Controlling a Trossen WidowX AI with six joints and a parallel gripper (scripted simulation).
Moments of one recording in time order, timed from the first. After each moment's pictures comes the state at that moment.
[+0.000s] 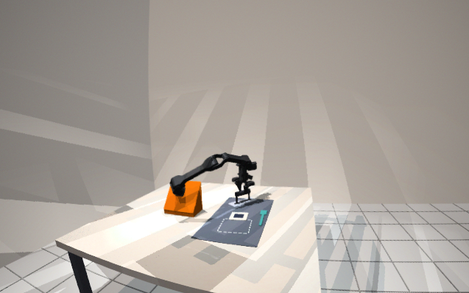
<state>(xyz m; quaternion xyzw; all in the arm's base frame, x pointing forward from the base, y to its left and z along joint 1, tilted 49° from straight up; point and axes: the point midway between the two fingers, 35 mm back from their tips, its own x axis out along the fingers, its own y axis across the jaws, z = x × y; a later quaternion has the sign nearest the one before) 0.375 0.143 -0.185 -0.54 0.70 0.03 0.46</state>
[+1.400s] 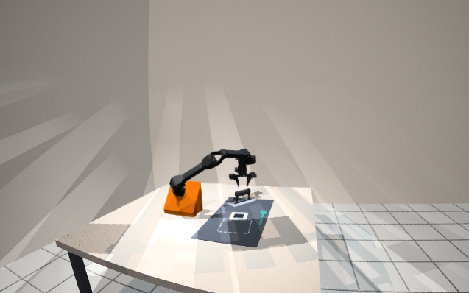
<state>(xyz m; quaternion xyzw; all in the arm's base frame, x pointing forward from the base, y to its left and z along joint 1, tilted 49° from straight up) 0.372 0.173 -0.157 -0.70 0.59 0.38 0.12</state>
